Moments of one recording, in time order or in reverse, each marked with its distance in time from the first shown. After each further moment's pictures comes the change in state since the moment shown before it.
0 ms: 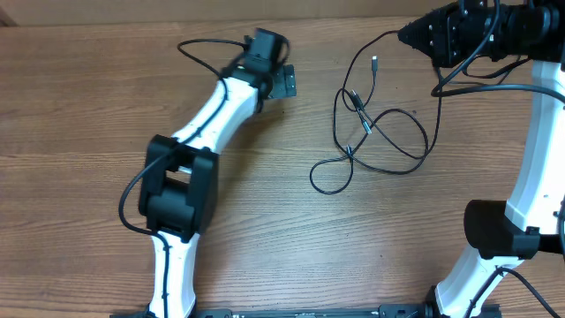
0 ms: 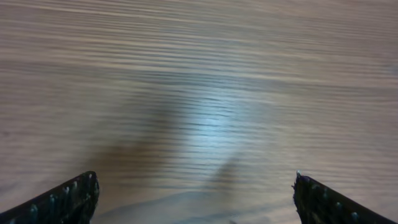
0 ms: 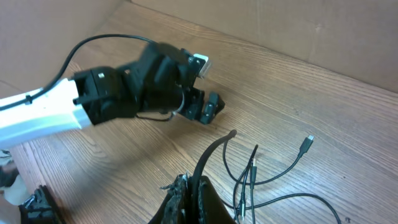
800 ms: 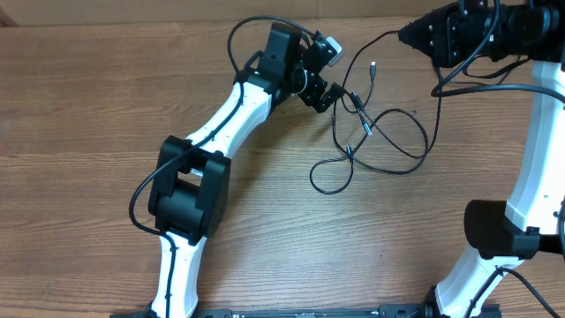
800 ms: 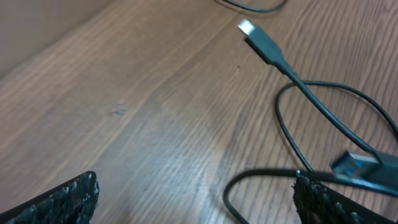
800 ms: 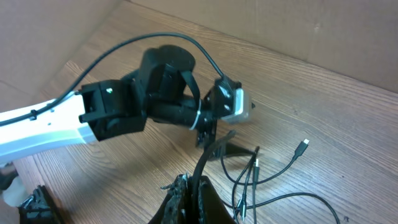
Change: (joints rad) left arm -0.079 0.015 0.000 0.268 0.564 0.715; right arm 0.000 0.000 0.000 0.000 0.005 0.000
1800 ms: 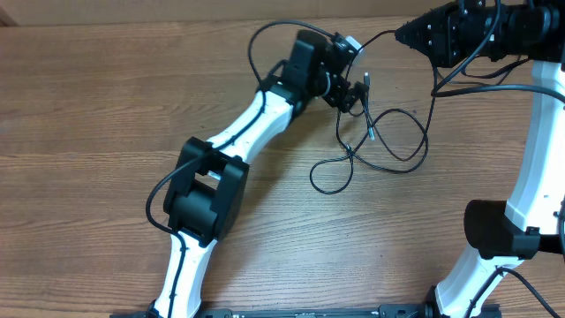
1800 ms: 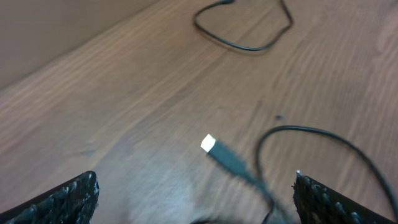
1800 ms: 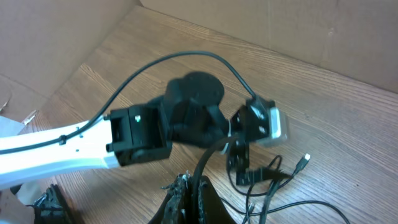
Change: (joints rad) left arm -0.097 0.031 0.000 0.166 -0.085 -0.160; right arm 0.000 0.000 0.000 0.000 -0.048 0.002
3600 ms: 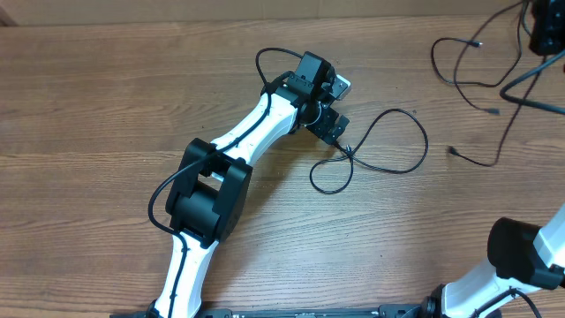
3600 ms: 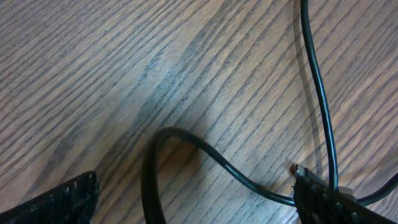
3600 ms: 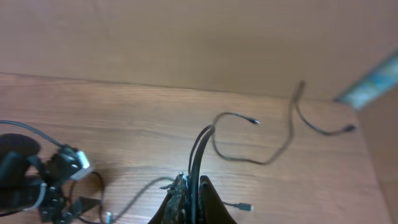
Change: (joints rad) left arm -0.006 0.002 0.000 -0.484 -0.150 0.001; right arm -0.230 -0.122 0.011 0.152 0.491 0.103
